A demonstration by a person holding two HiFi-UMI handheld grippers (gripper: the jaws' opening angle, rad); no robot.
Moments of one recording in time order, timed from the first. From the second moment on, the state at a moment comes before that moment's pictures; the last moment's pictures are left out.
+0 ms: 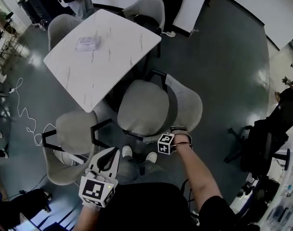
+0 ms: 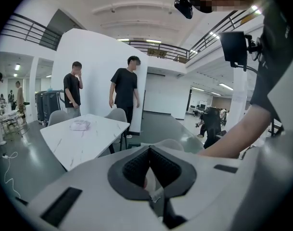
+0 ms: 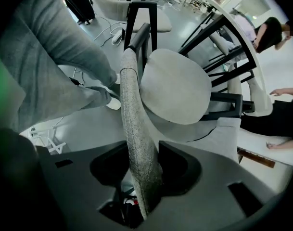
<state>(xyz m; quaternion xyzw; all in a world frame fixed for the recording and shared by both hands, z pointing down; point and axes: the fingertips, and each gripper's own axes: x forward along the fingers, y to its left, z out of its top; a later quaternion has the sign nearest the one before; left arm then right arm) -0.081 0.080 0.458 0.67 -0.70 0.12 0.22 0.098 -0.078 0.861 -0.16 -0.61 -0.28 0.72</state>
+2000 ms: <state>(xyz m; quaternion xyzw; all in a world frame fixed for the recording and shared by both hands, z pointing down) 0.041 -0.032 0.473 0.82 -0.50 0.19 0.19 0.431 -0.072 0.868 -0.10 -0.56 -0.12 0.81</state>
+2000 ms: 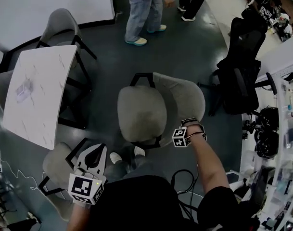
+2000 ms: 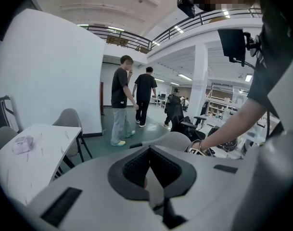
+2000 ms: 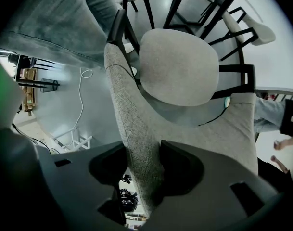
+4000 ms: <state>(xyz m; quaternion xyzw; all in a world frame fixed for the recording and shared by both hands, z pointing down) -0.014 -0.035 0.447 0.85 -0.49 0.13 0.17 0.262 -0.094 0.733 0.14 -0.69 -0.09 0.71</state>
